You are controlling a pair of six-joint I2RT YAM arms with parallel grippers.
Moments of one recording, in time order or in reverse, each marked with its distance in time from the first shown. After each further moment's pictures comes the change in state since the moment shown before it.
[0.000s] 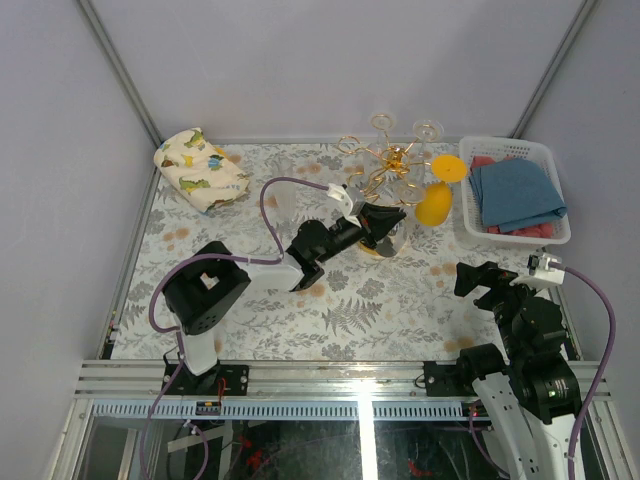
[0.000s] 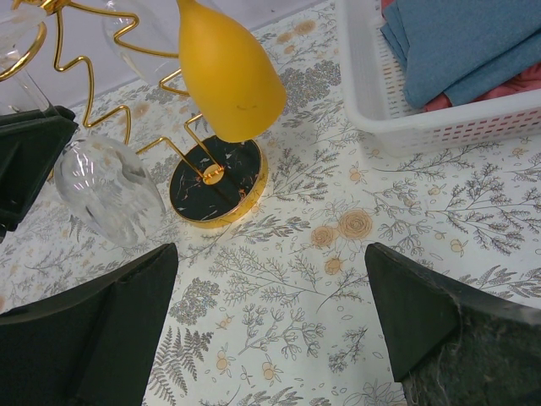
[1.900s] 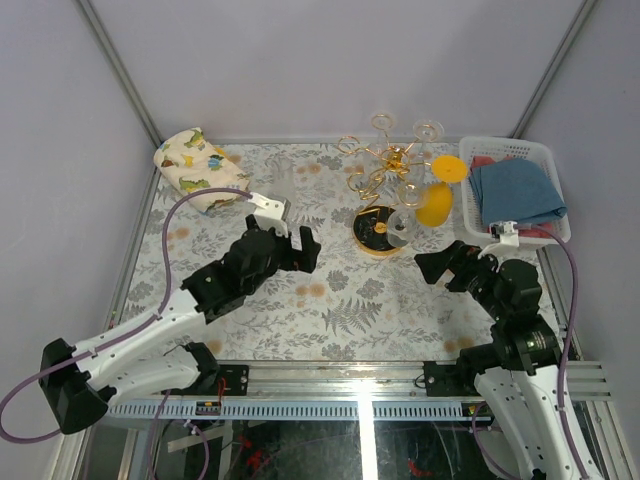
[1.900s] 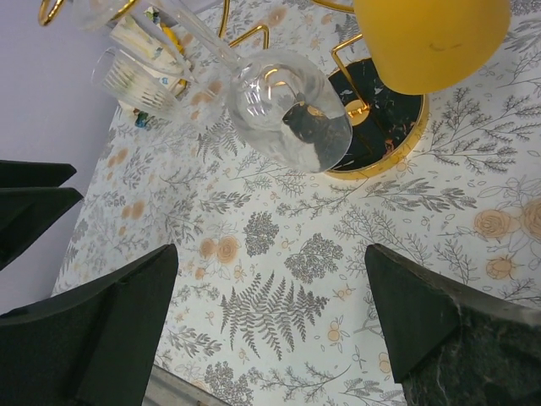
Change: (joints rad) left arm 0.003 -0.864 -0.191 -1.393 -0.519 -0.106; right arm 0.000 0.263 -0.044 0.228 -0.413 0.148
